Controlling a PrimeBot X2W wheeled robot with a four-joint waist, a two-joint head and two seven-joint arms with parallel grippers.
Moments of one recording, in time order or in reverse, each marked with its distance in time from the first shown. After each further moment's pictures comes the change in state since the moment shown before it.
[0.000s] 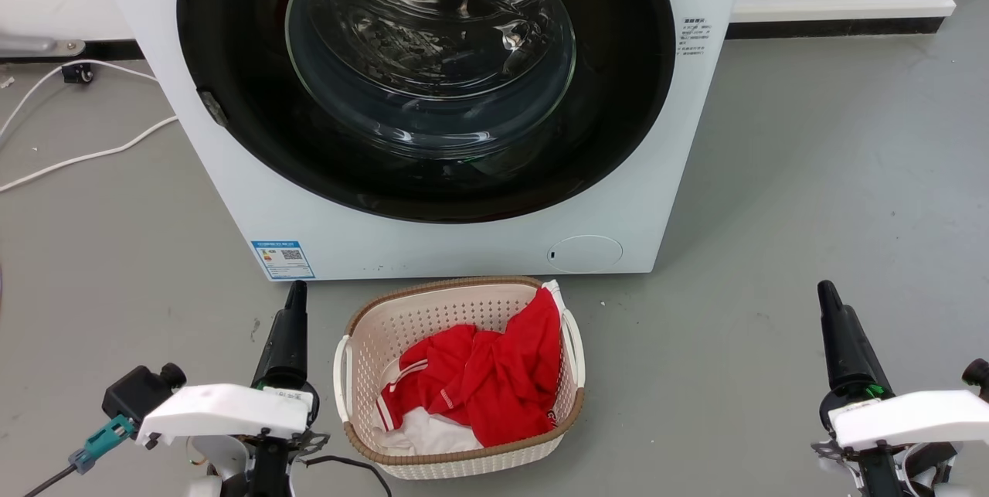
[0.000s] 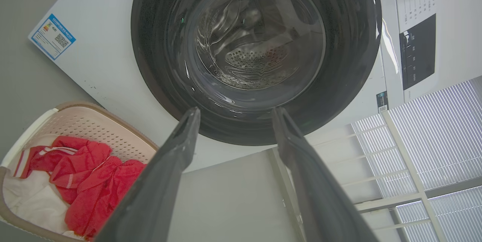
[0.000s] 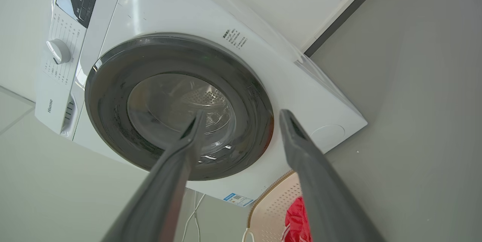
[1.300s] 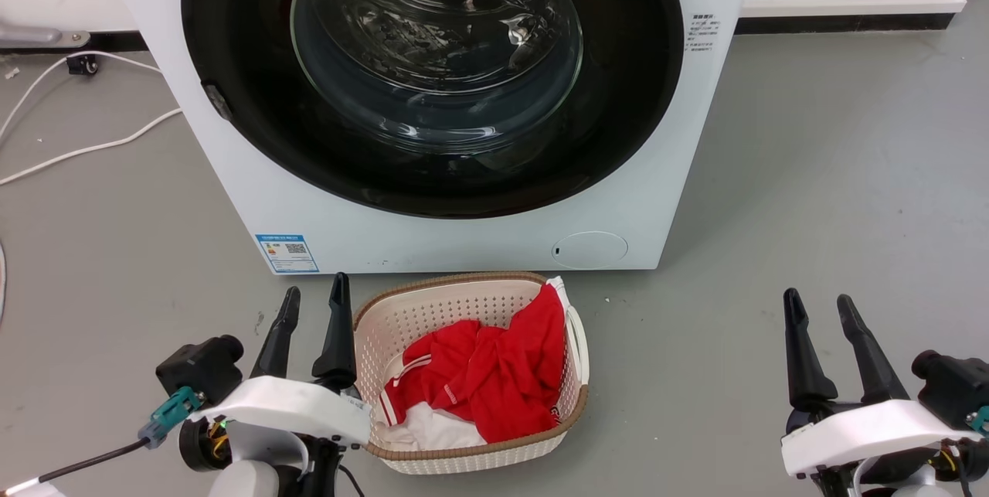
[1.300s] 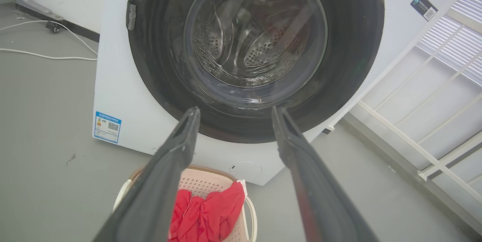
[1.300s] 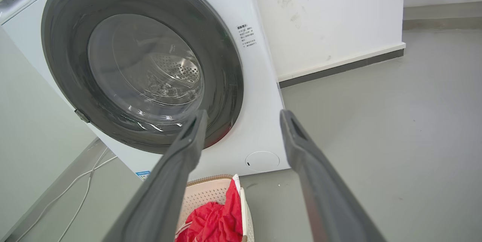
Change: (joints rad) left arm -0.009 0.002 -0.087 -0.016 0.586 0.040 -0.121; right arm 0.030 0.002 0.048 -0.047 -0.604 0.000 -0.106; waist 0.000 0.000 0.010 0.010
